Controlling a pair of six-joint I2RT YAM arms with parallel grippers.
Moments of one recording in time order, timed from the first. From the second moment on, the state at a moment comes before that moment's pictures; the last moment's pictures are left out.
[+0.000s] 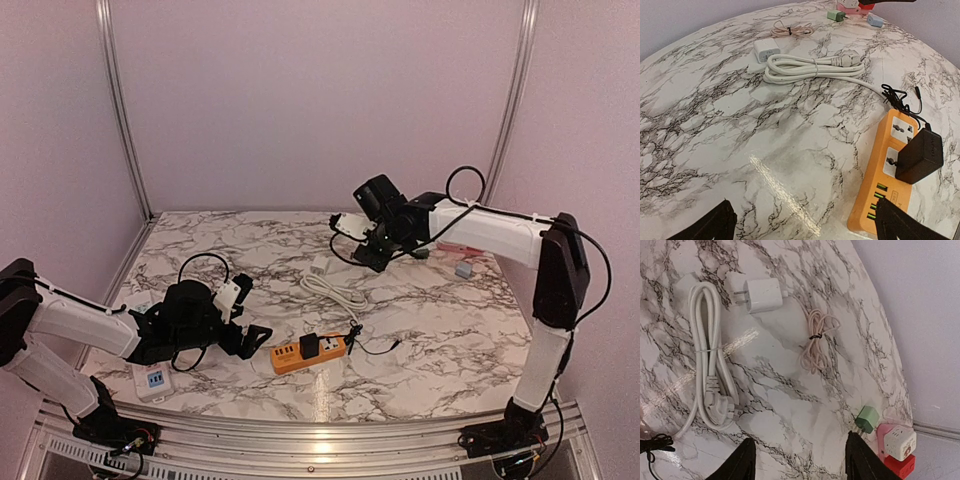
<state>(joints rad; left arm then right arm) -0.84 1.42 0.44 0.45 -0.03 -0.12 0.73 1.87 1.57 -0.67 0.30 -0.50</state>
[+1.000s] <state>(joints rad) -0.84 1.41 0.44 0.45 -0.03 -0.13 0.22 2.09 1.51 -0.27 0.10 -0.07</state>
